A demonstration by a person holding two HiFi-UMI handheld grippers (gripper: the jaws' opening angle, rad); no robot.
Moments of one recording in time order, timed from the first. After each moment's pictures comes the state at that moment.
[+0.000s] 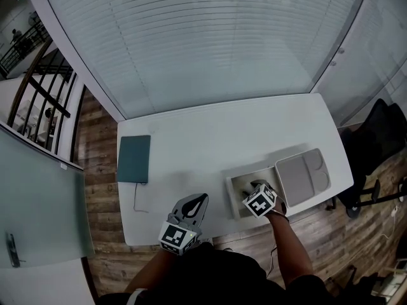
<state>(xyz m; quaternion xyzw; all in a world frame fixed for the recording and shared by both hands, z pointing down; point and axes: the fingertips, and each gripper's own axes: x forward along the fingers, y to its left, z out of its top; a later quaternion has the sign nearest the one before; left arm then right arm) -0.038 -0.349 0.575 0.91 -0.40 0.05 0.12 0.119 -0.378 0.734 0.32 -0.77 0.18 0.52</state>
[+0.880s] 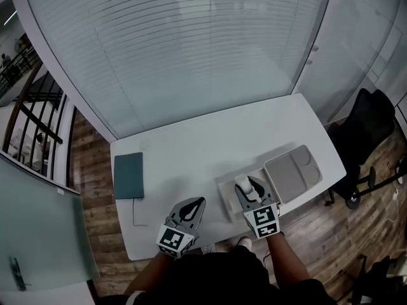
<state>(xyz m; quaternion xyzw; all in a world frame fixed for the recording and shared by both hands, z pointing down) -0.026 -0.351 0.558 0.93 -0.35 0.05 0.07 0.106 -0.393 0.578 0.52 -0.83 0.05 0.19</state>
